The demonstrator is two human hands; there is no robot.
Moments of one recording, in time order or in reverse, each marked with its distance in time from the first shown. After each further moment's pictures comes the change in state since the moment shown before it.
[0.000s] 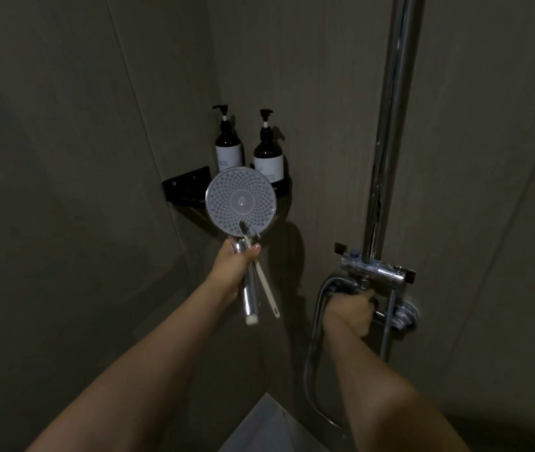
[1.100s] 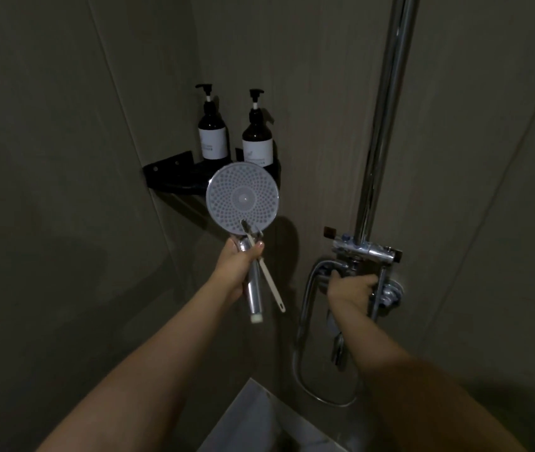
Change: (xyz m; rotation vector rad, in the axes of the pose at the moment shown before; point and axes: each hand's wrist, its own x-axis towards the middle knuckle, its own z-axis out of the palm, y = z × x) left_hand 0.000 -0.023 -0.003 -0.051 -0.121 -0.095; right_hand 0.000 -0.005 -0.009 -0.047 -0.009 0.043
